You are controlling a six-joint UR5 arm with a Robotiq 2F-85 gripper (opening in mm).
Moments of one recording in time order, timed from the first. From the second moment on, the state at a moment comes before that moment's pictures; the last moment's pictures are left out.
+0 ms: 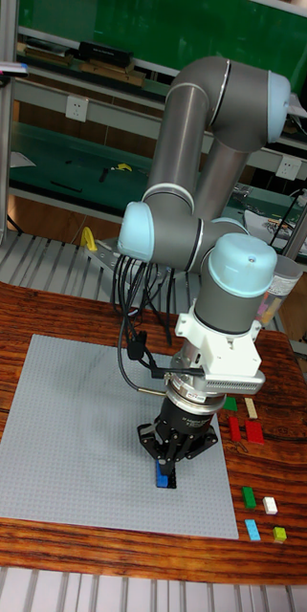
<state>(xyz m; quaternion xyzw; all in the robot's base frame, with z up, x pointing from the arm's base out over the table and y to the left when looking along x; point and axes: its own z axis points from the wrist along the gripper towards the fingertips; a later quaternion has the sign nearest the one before) 0.662 0.079 0.016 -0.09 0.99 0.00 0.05</state>
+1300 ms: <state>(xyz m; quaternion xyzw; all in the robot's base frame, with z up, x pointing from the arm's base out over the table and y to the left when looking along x) 0.654 0.052 0.055 -0.11 0.99 0.02 0.03</state>
